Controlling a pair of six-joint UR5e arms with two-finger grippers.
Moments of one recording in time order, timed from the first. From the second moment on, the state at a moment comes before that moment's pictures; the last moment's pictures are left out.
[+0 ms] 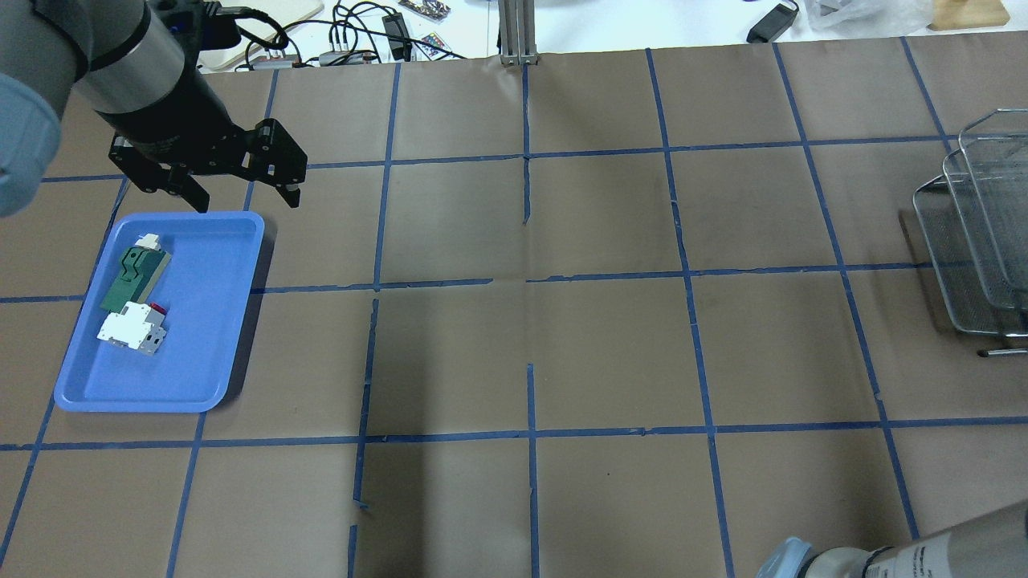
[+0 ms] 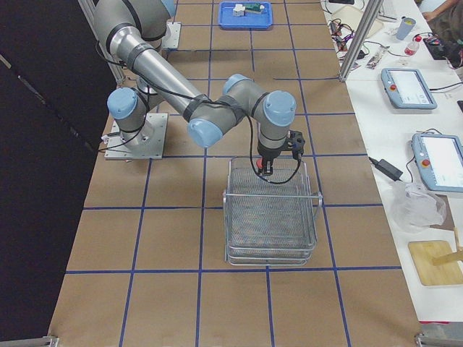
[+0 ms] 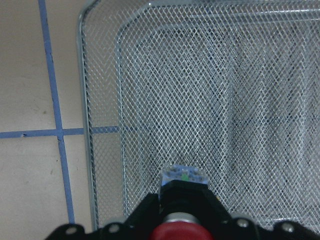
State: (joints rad) left arm -1.53 -1.54 -1.60 -1.55 1.58 -0.01; right arm 0.84 -1.27 1.50 -1.77 -1.53 -0.68
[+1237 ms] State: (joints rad) left arm -1.56 -1.62 -1.52 -1.56 1.55 -0.04; right arm 0.91 -1.46 1.51 -1.59 -1.56 -0.64
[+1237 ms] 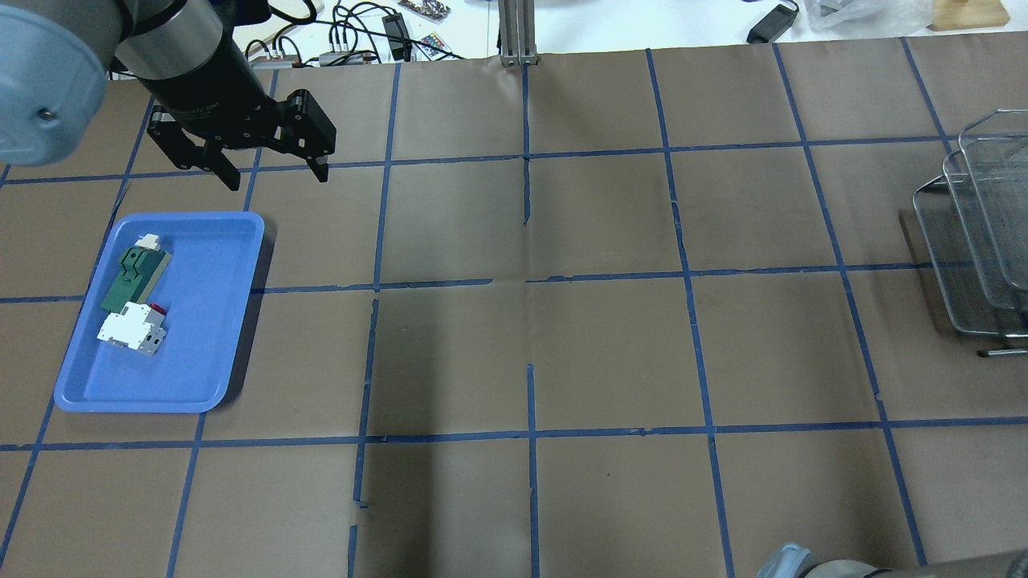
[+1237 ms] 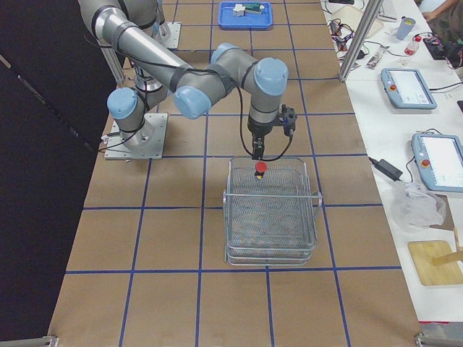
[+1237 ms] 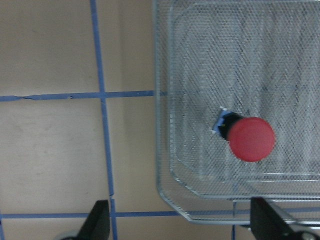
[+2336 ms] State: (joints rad) left arm -1.56 -1.62 -1.52 -1.56 1.55 -0.04; right arm 1.55 -1.70 1.68 -1.51 -1.62 -0.02
